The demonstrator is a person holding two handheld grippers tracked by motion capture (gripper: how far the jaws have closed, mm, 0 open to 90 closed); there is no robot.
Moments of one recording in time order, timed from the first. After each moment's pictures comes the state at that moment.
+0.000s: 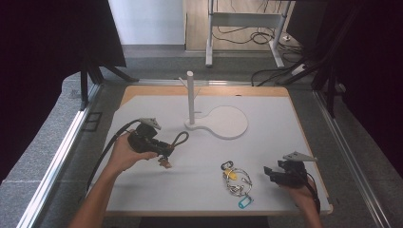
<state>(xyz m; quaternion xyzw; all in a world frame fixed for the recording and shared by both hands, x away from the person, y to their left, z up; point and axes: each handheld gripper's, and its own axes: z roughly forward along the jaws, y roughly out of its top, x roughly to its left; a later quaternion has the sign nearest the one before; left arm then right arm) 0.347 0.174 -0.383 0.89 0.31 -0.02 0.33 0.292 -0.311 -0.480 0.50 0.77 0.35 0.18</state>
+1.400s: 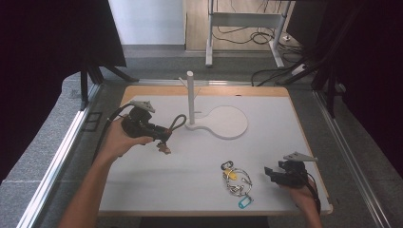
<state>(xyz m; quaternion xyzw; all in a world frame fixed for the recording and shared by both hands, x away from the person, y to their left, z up) 0.363 0.182 -0.336 0.88 0.30 0.00 0.36 0.292 -0.314 -0.482 0.51 0.77 0.35 0.18</state>
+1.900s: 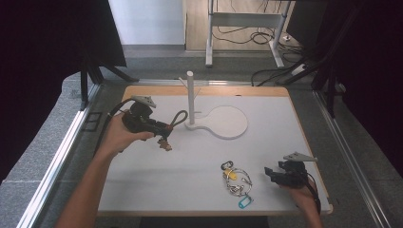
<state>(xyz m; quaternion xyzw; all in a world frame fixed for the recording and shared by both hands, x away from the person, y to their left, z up) 0.370 0.180 -0.327 0.88 0.30 -0.01 0.37 0.292 -0.314 -0.482 0.51 0.77 0.34 0.18</state>
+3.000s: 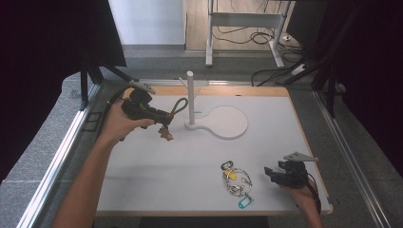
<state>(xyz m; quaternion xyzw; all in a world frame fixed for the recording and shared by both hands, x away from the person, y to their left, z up) 0.391 0.181 -0.303 0.87 0.30 0.00 0.38 0.291 -0.313 -0.480 0.50 0.77 0.35 0.18</state>
